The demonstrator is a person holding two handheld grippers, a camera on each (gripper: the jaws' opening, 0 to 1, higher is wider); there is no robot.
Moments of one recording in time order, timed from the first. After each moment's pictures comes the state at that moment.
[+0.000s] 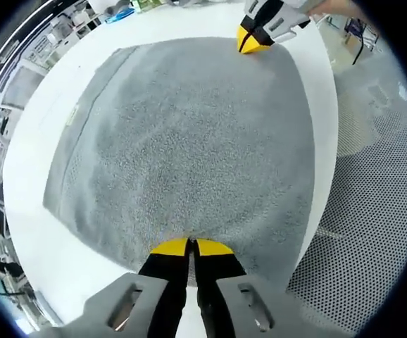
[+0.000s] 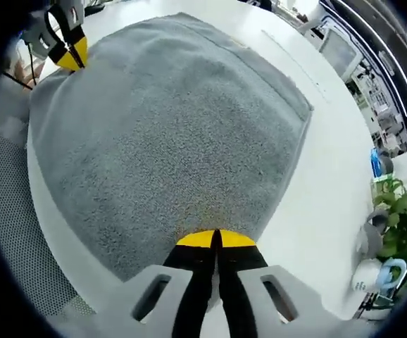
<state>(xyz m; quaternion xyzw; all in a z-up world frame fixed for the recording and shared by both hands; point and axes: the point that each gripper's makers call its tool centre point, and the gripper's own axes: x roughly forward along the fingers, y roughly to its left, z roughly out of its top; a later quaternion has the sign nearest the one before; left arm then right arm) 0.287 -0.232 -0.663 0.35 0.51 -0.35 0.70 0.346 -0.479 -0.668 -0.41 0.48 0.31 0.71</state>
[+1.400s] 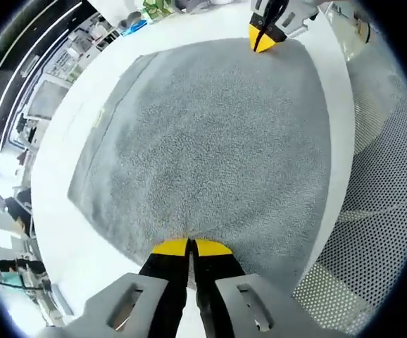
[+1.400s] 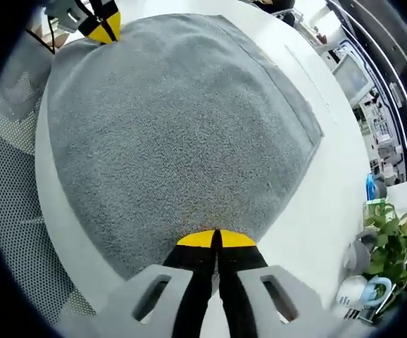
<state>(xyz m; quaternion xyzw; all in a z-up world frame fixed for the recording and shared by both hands) 0.287 -0.231 -0.659 0.40 0.45 -0.29 0.74 0.331 -0.482 -0.666 -0.45 0.43 0.33 0.71</state>
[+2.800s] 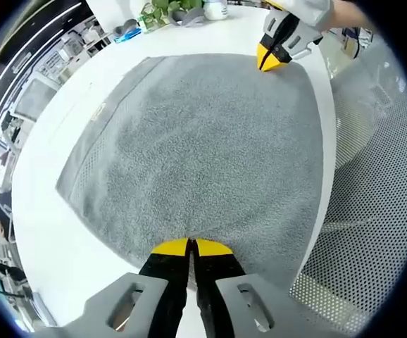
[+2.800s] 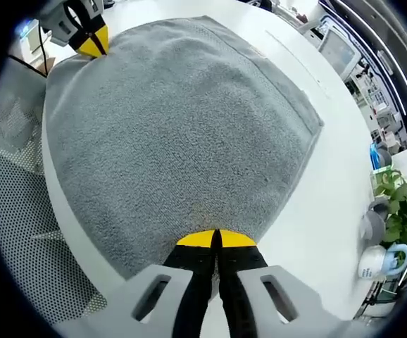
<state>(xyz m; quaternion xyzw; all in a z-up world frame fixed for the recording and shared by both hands) 0.286 -0.231 -0.660 0.34 0.44 -0.35 0.75 0.307 -0.486 -0.666 -0.40 0.47 0.30 0.73</state>
